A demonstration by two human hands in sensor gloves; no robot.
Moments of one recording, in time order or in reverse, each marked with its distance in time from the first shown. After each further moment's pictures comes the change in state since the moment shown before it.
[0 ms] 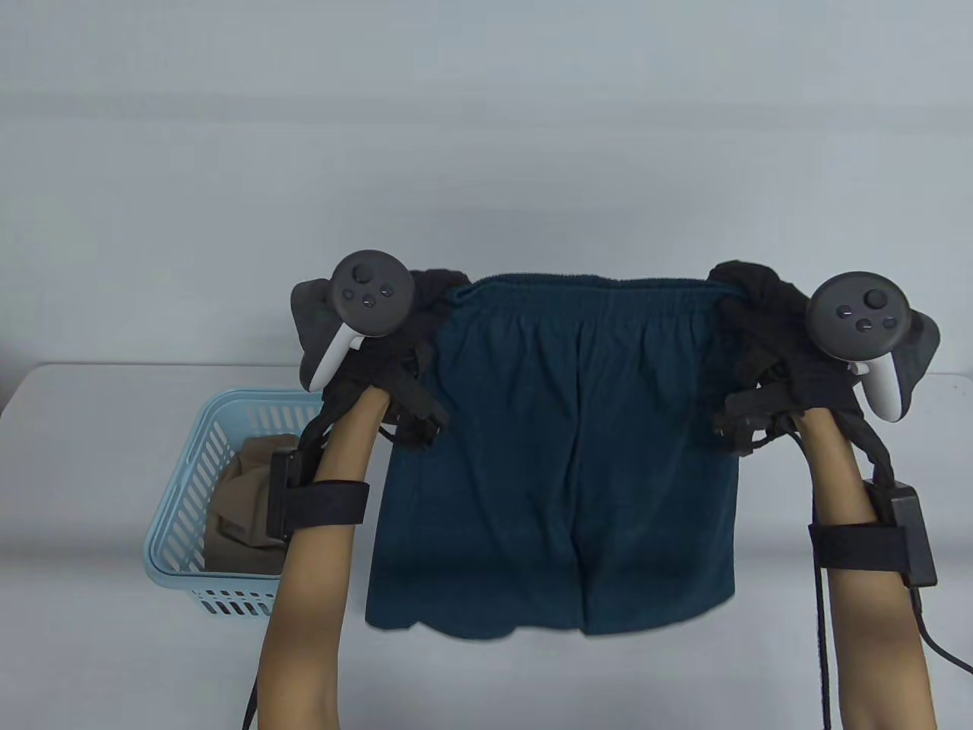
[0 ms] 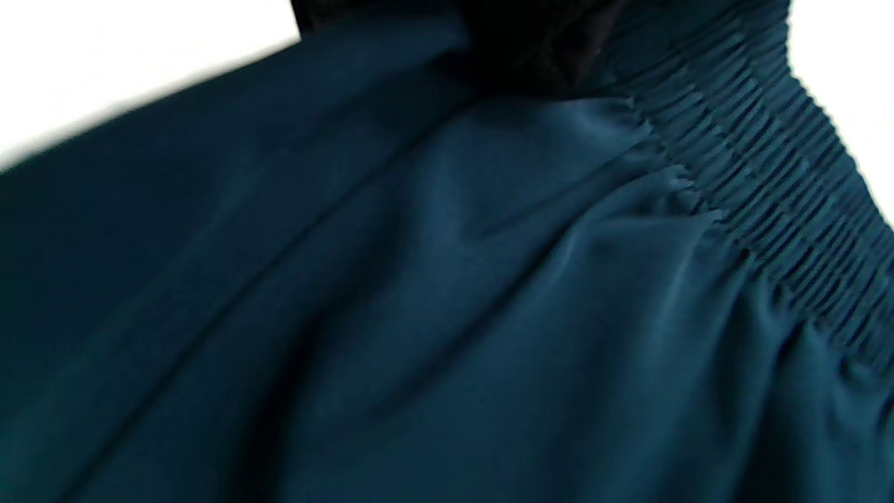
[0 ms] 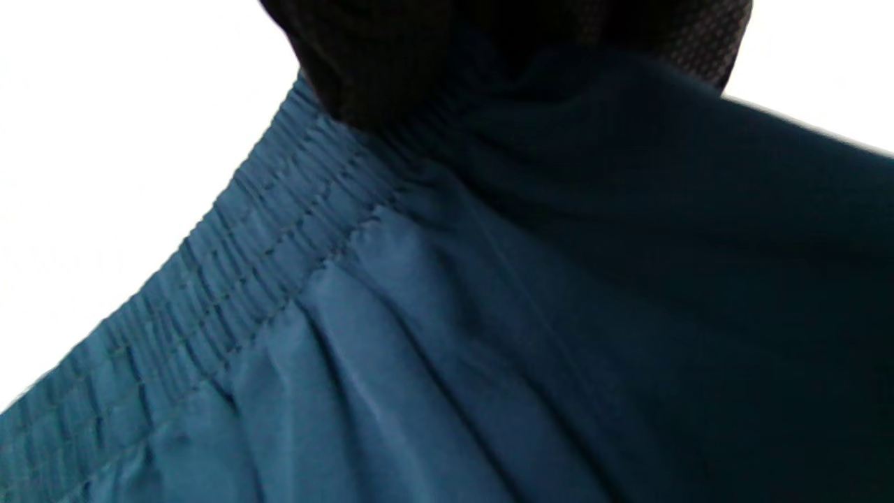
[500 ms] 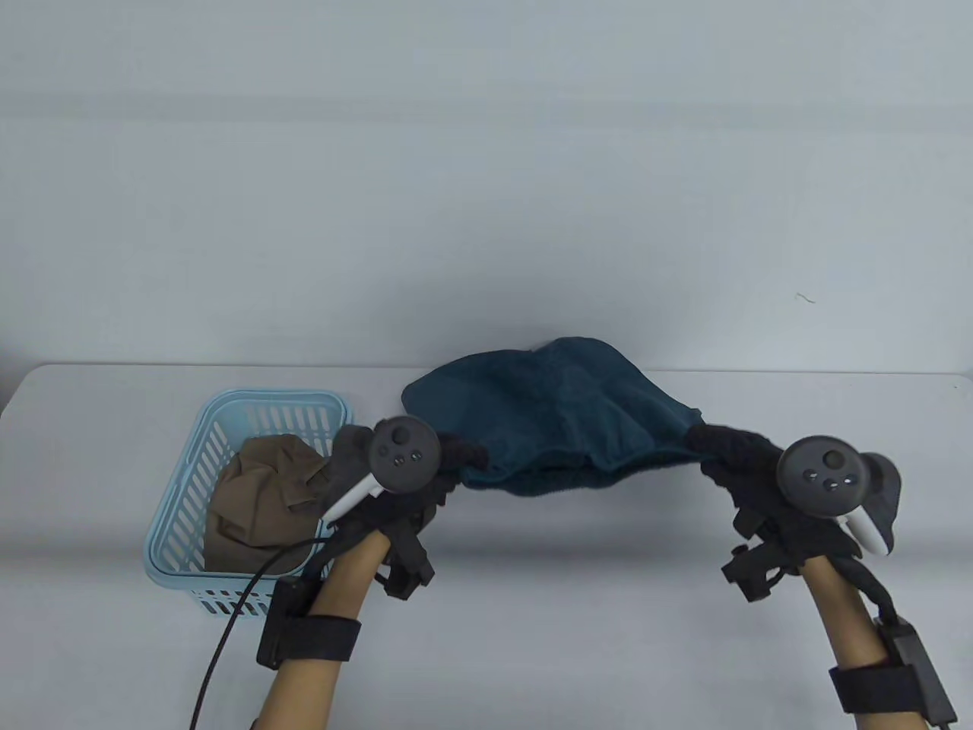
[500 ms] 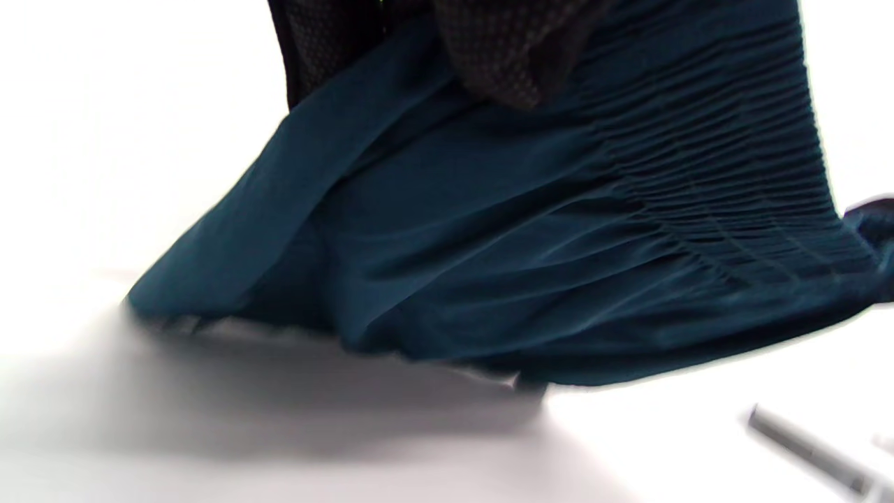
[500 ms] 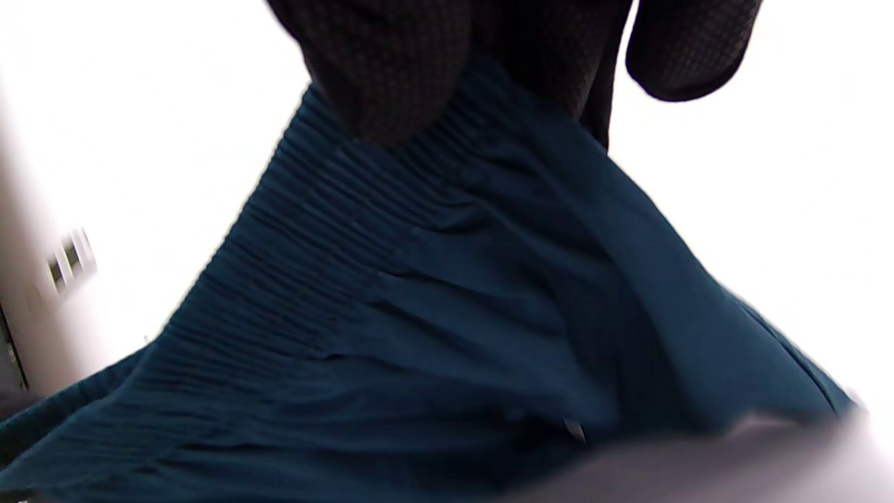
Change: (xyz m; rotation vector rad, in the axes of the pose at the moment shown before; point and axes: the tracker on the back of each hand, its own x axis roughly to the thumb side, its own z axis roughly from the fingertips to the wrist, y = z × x) left_hand -0.075 -0.152 0.121 -0.496 -0.122 -0.251; right_hand -0.102 0.091 0.146 0.415 0.024 0.111
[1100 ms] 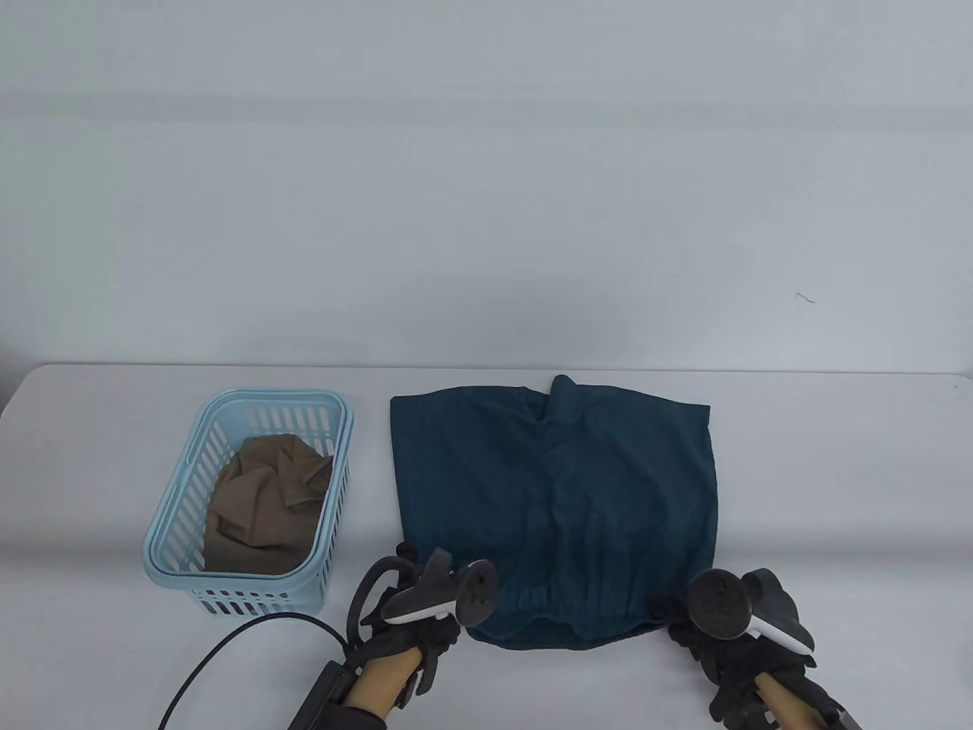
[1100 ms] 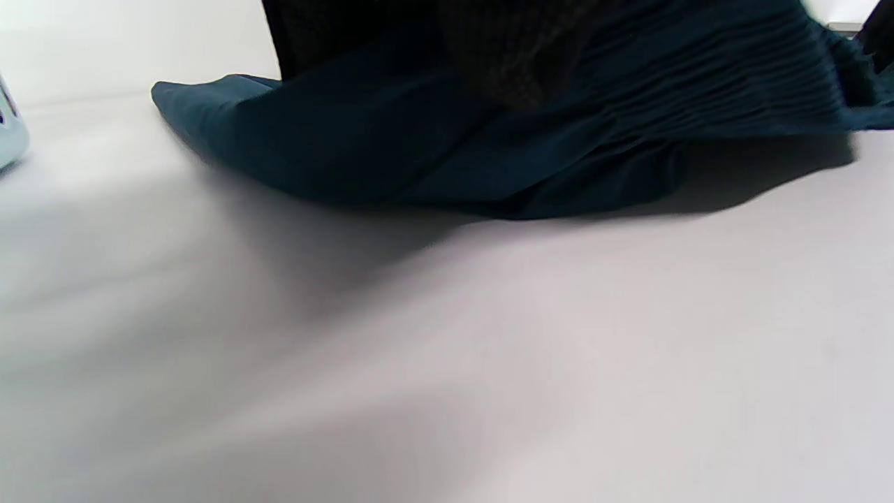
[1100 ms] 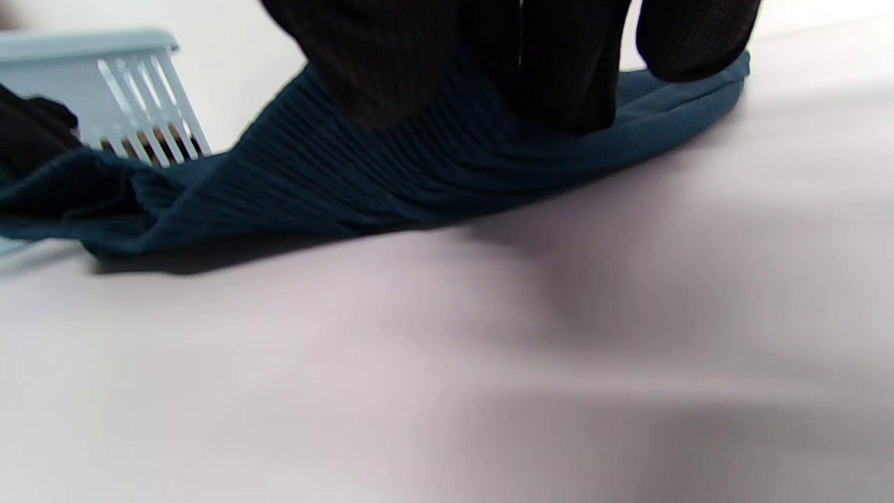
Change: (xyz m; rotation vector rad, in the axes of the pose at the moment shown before) left_hand 0.009 -0.128 0.039 -0.358 -0.019 -0.367; right_hand -0.041 0.131 0.070 0.509 0.041 0.251
